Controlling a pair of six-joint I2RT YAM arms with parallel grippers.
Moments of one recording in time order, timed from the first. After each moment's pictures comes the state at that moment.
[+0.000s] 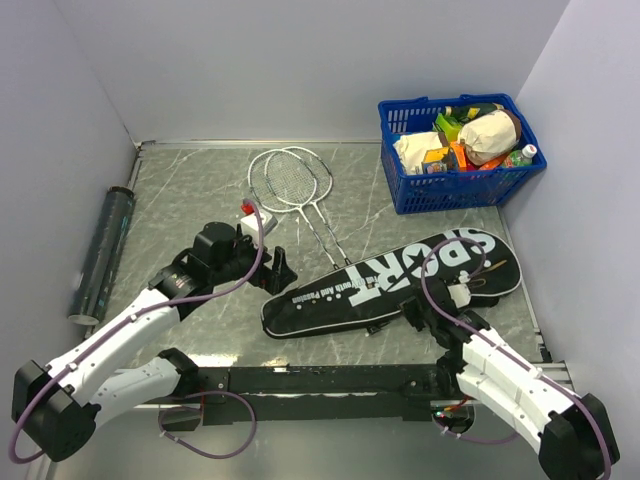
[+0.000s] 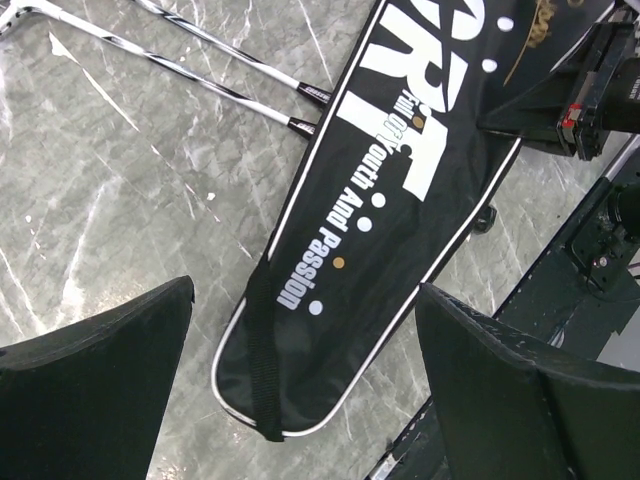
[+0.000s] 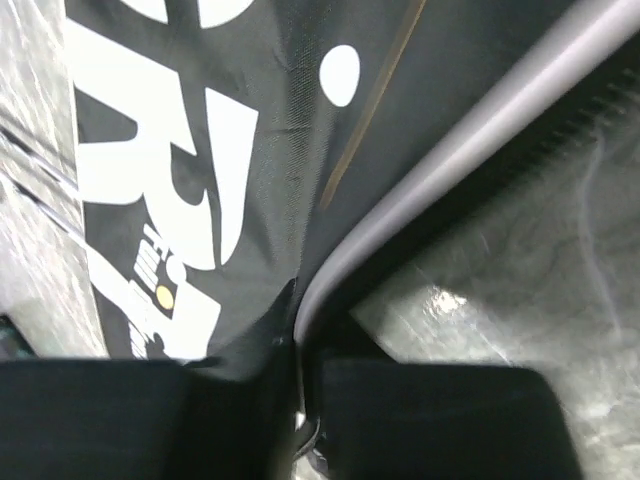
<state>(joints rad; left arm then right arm) -0.62 0.95 0.75 -0.28 0.26 -0.21 0.48 0.70 0.24 -0.45 0.26 1.43</state>
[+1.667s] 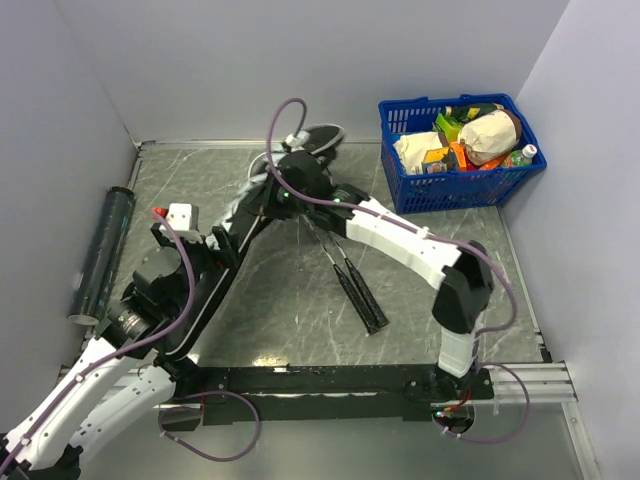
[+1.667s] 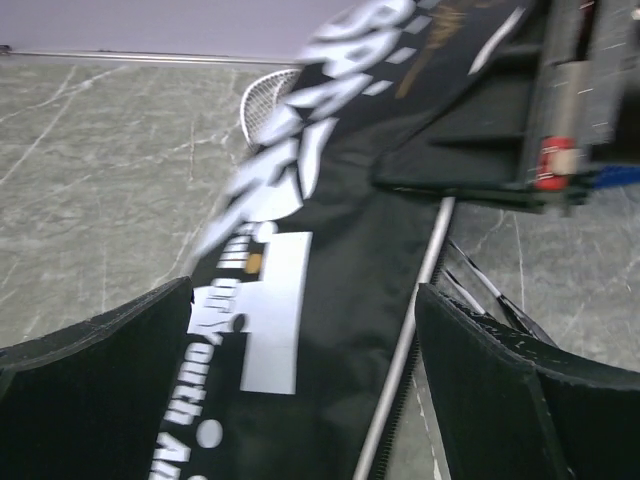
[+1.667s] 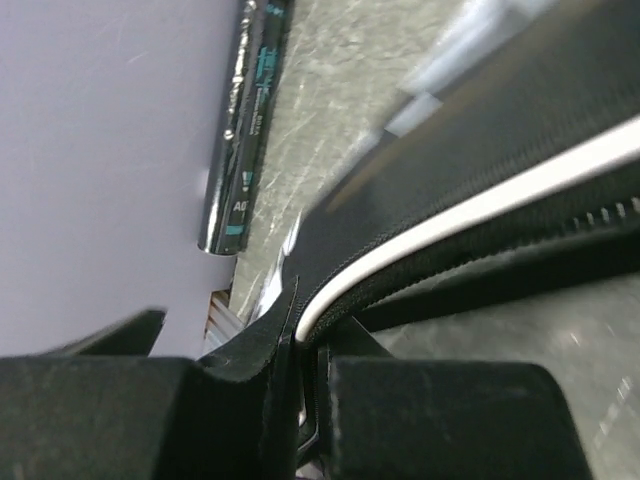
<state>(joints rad) -0.62 0.58 0.76 -0.33 -0.43 -0.25 0.88 1.81 1.73 -0.38 -0.02 0.90</state>
